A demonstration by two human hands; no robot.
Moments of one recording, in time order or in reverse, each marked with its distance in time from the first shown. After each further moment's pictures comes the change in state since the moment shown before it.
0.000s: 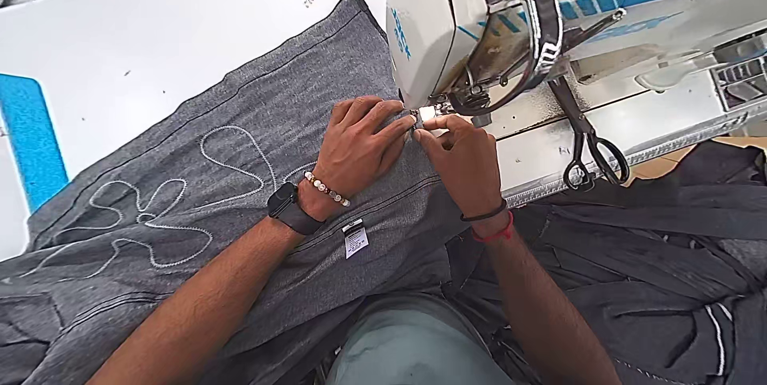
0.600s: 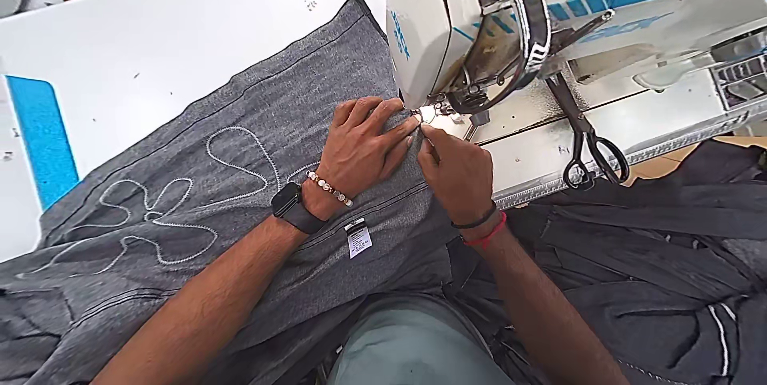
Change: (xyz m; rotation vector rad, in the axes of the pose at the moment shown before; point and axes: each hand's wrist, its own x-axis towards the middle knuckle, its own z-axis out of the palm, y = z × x) left_hand -0.002 0.001 0.004 0.045 -0.031 -0.012; right_hand -0.009 0.008 0.020 -0.305 0.150 -0.253
